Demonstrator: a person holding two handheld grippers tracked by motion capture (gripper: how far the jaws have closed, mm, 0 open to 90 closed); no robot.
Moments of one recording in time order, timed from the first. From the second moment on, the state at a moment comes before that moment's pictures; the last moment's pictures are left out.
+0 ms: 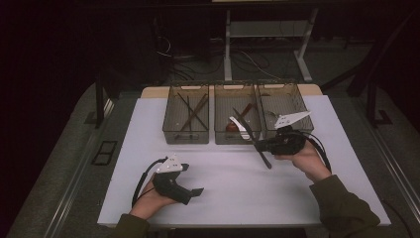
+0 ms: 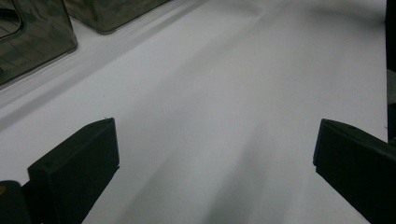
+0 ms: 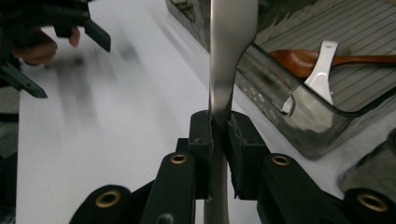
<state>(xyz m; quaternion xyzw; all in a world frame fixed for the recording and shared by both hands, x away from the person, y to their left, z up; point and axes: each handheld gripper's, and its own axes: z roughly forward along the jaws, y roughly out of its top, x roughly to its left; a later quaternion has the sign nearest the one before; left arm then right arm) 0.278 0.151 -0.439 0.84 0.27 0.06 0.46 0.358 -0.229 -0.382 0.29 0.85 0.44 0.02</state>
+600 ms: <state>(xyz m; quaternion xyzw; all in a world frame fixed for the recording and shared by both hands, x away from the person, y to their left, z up) 0.279 0.151 -0.439 0.84 0.27 0.06 0.46 0.357 -0.264 -0.355 0.32 0.79 0.52 0.06</state>
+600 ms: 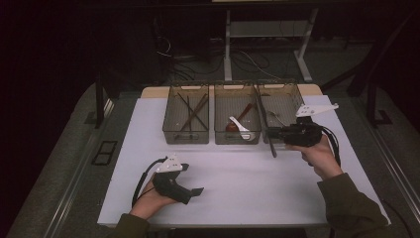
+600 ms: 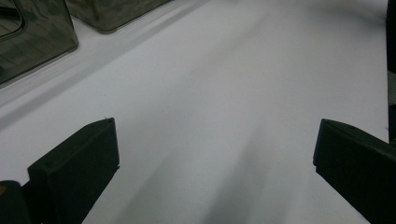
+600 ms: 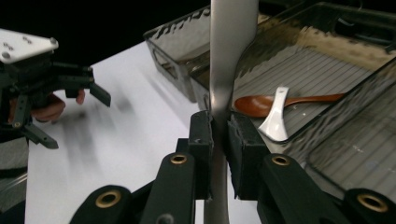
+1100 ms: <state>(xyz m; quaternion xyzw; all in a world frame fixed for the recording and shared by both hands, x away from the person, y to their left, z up) 0.279 0.151 -0.440 0.84 0.27 0.05 0.46 0.363 -0.304 -0.333 0.36 0.75 0.55 0.11</state>
